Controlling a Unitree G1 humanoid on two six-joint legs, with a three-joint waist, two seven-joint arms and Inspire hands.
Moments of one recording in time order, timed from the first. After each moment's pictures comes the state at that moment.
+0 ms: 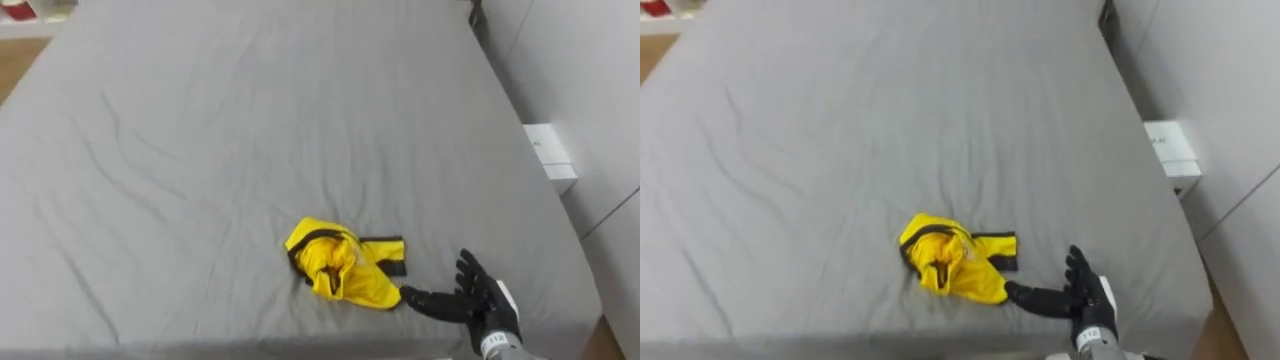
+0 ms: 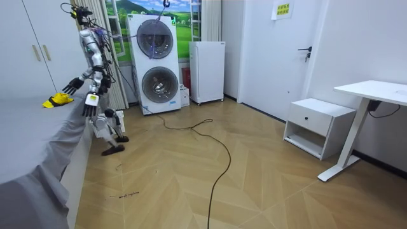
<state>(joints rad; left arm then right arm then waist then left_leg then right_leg) 0.28 0.16 0.00 1.04 -0.32 -0.19 0.10 0.04 -0.19 0.11 0.72 0.22 -0.18 -0.06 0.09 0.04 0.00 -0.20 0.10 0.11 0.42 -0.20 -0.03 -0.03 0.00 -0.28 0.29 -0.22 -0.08</state>
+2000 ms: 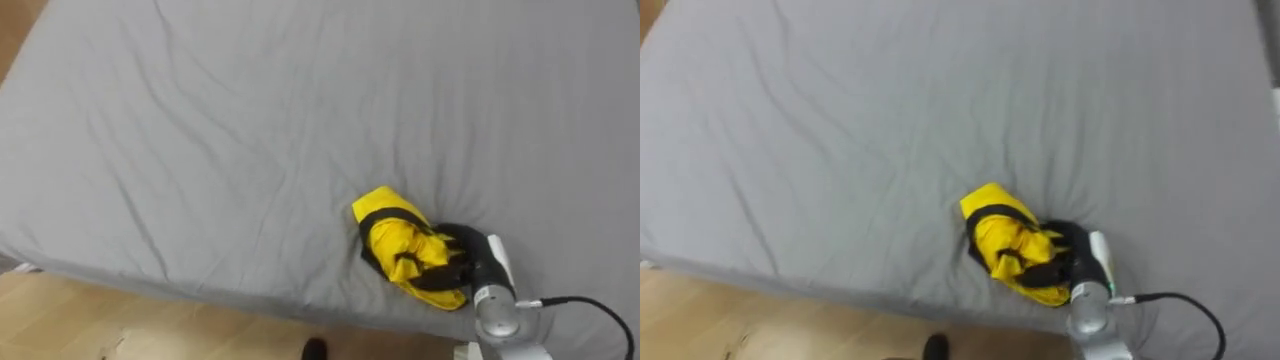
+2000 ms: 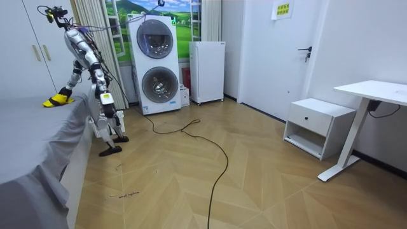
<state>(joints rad) 0.17 0.25 -0.09 1.23 -0.26 -0.09 0.07 -0.31 -0.23 0.20 1.09 0.08 -0.18 -0.34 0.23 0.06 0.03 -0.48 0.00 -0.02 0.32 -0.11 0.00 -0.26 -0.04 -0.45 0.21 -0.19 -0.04</state>
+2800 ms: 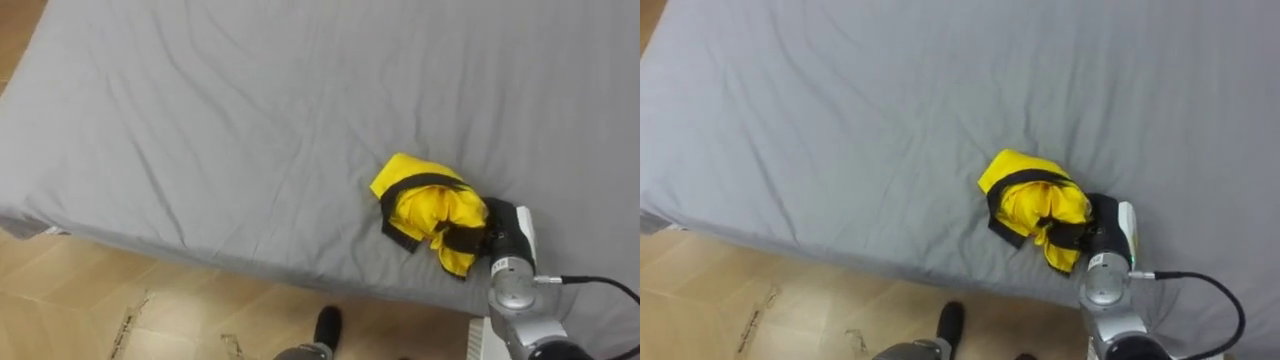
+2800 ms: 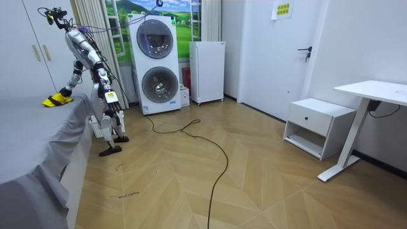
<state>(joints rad) 0.16 0.25 -0.13 1.19 -0.21 -0.08 0.08 -0.31 -0.27 0.22 1.08 0.14 -0.21 -0.35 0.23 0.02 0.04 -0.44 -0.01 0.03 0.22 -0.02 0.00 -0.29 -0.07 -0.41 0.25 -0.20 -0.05</state>
